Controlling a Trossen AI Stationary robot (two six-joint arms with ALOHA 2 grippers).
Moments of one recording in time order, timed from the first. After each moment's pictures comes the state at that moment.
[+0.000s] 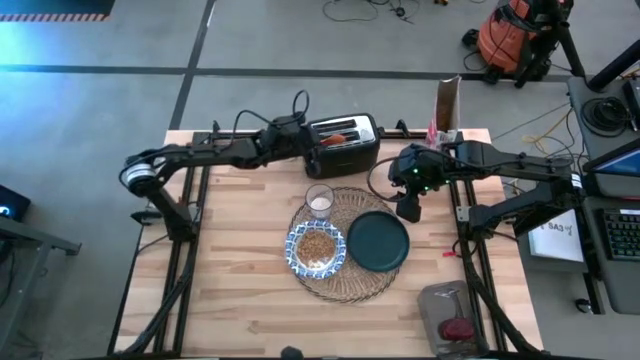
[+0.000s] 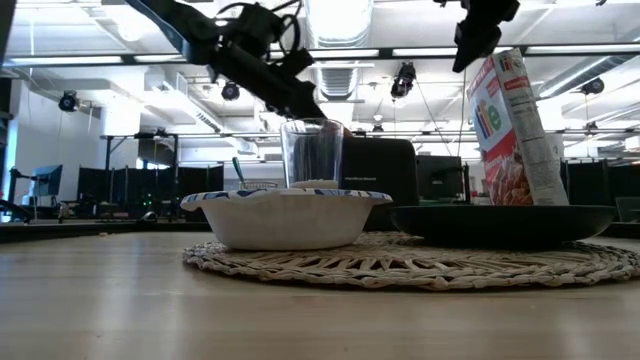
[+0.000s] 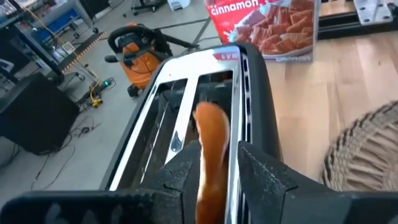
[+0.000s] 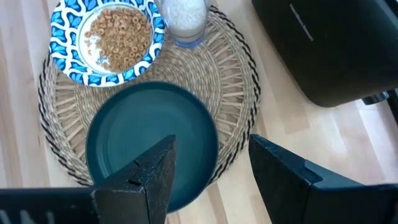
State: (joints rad) left arm 0.44 1.64 1.11 0.15 -0.06 0.35; right arm -0.12 1.23 1.33 -1.12 0.00 0.12
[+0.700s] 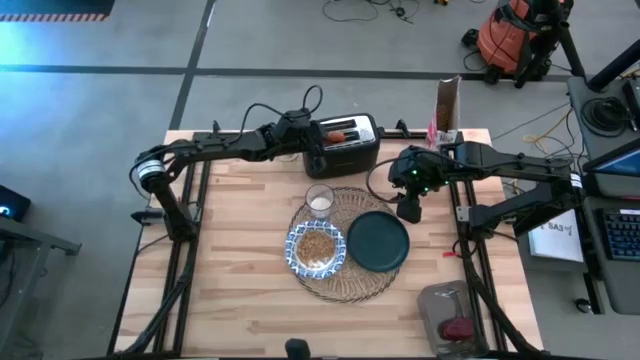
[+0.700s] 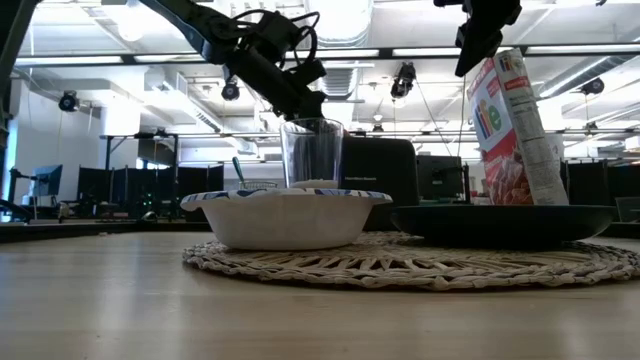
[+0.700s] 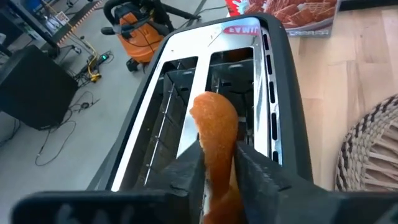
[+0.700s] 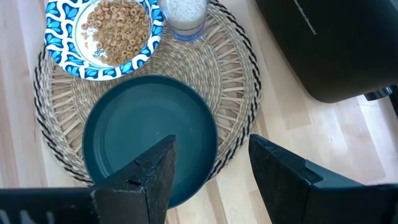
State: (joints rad) left arm 0.46 1.73 1.26 -0.02 -0.09 0.34; right arm -0.12 1.23 1.31 -1.13 0.00 0.11
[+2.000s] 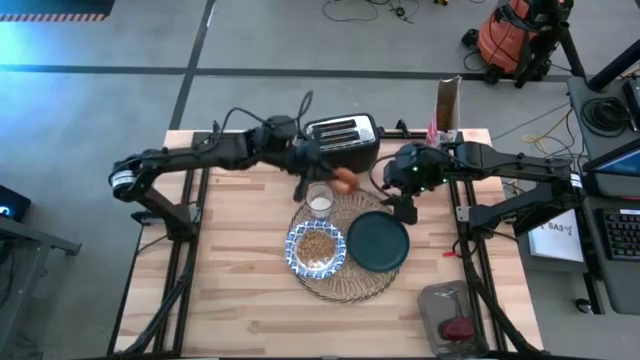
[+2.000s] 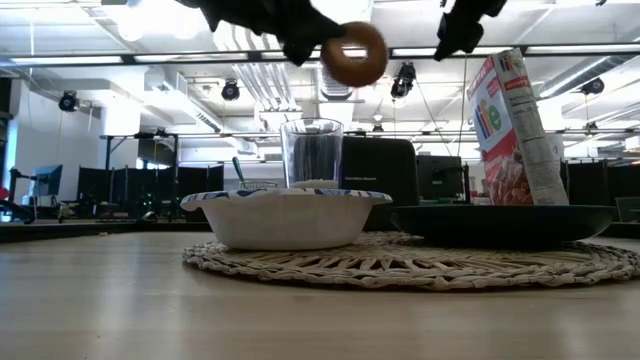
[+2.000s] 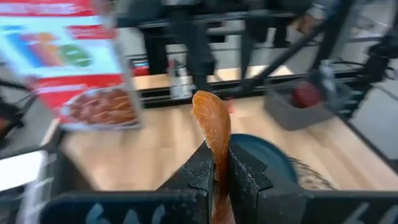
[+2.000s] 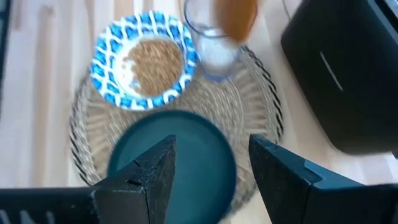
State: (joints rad) left arm 0.31 1.53 1.30 -0.14 0.45 0.19; right arm -0.12 1.23 1.31 -0.98 -0.10 0.04
